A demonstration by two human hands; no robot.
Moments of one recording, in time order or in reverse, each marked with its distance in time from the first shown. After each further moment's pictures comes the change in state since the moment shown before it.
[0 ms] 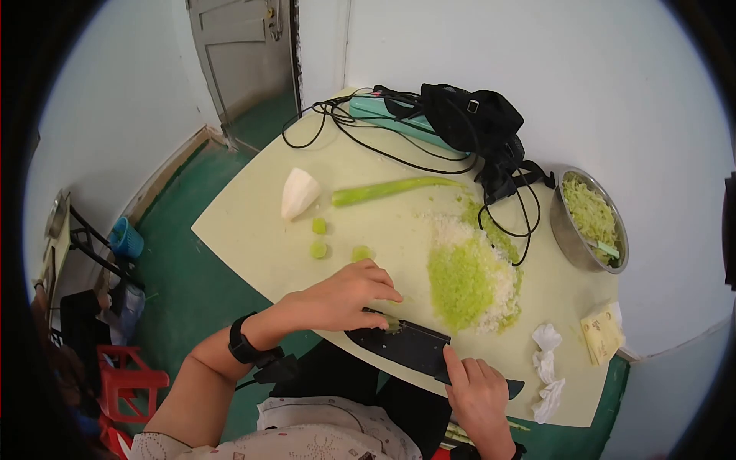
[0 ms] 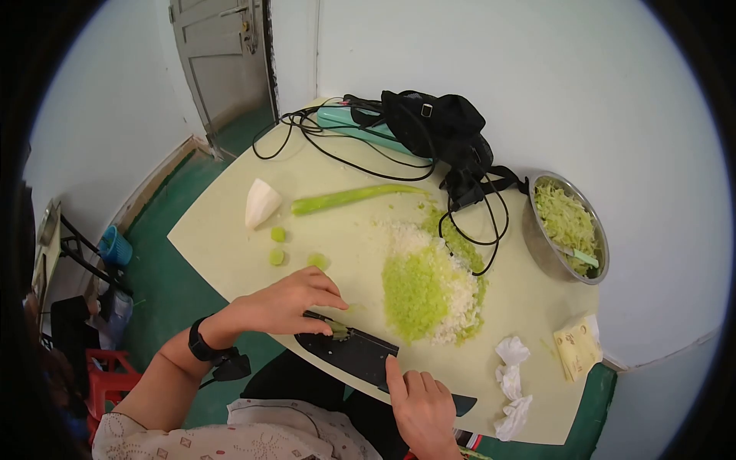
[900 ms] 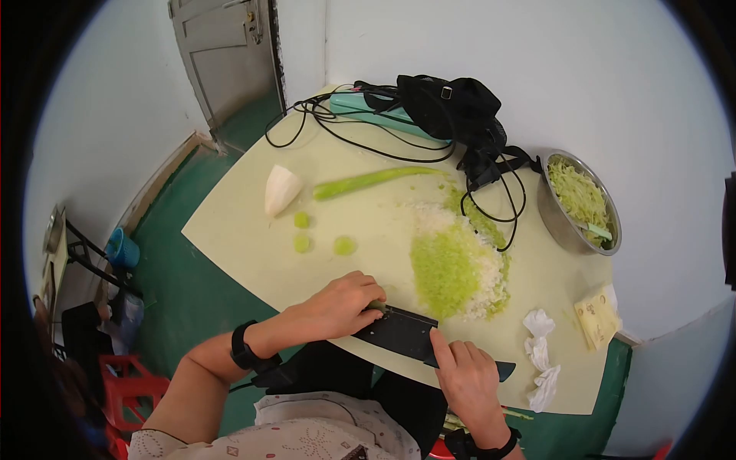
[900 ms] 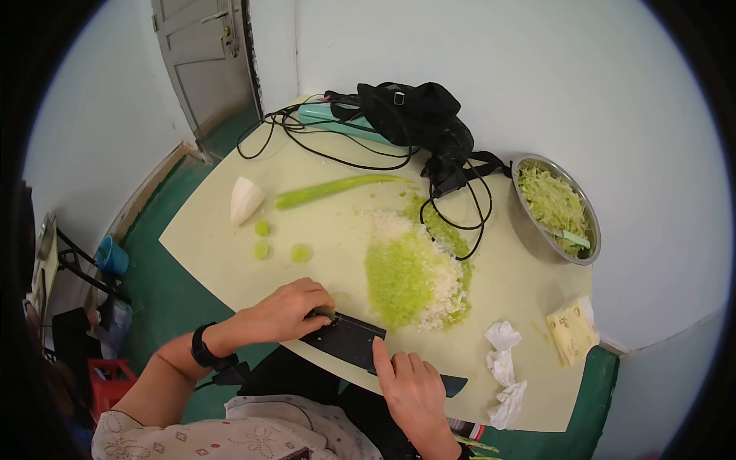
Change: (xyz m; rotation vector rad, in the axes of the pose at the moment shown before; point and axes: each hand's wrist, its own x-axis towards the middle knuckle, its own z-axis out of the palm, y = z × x) left_hand 0.004 0.014 0.036 0.057 0.035 -0.143; right_hand -0.001 0.013 0.013 -0.041 0.105 -0.046
